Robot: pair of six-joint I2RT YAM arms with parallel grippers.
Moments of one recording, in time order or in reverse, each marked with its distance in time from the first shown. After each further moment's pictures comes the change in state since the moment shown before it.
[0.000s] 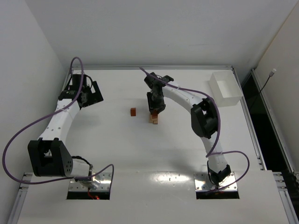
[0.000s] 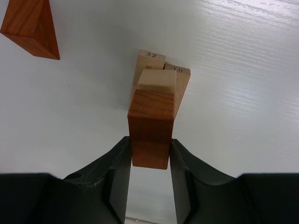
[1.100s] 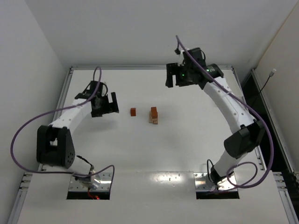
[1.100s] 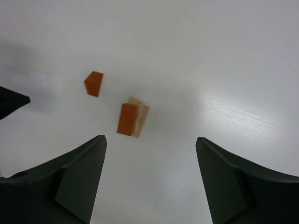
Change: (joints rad) left arm -0.121 0.065 -0.123 0.036 0.217 -0.009; right arm -0.177 -0.511 -0.104 0.153 -0.045 -0.262
